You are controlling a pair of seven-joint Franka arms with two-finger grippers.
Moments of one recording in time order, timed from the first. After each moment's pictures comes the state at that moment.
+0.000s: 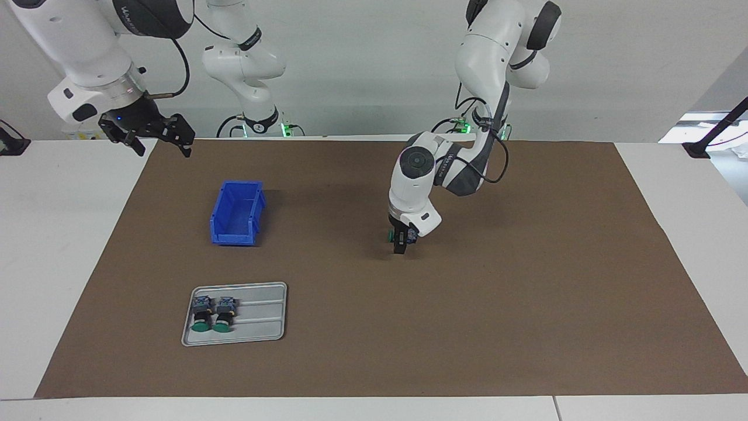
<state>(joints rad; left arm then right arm) -0.64 0.45 -0.09 -1.76 -0.05 2.18 -2.04 0.04 -0.03 -0.10 -1.60 -0.03 1.45 -0.02</state>
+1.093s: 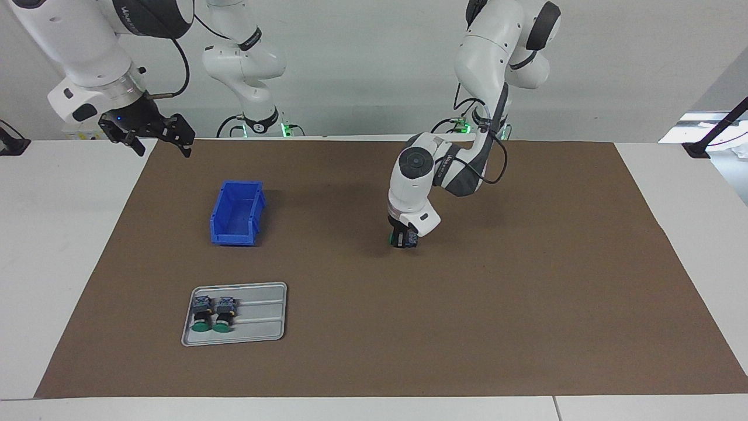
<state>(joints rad) -0.64 0.46 -0.09 -1.77 -0.05 2.19 -2.05 0.04 -0.03 -0.10 -1.60 -0.03 1.45 -0.02</state>
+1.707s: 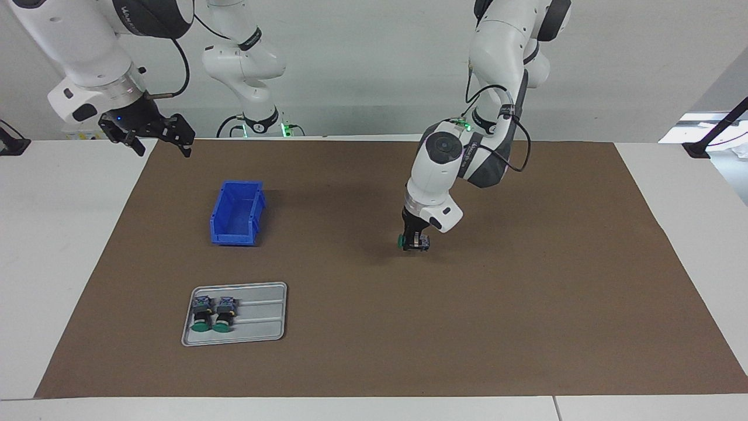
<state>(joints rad) -0.58 0.37 -0.08 -1.75 -0.10 2.26 -2.04 0.04 -0.03 -0.10 -1.60 -0.03 1.45 -0.02</state>
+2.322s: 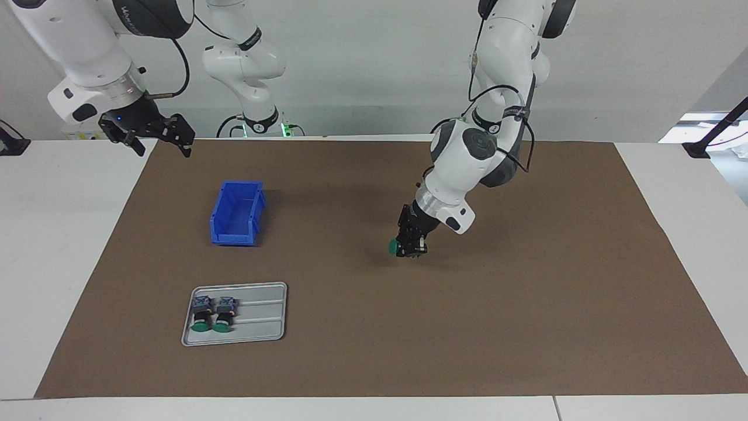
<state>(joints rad) -0.54 0.35 -0.08 -1.79 -0.50 2.42 -1.87 0.04 -0.03 -0.10 -1.60 -0.03 1.45 -0.02</state>
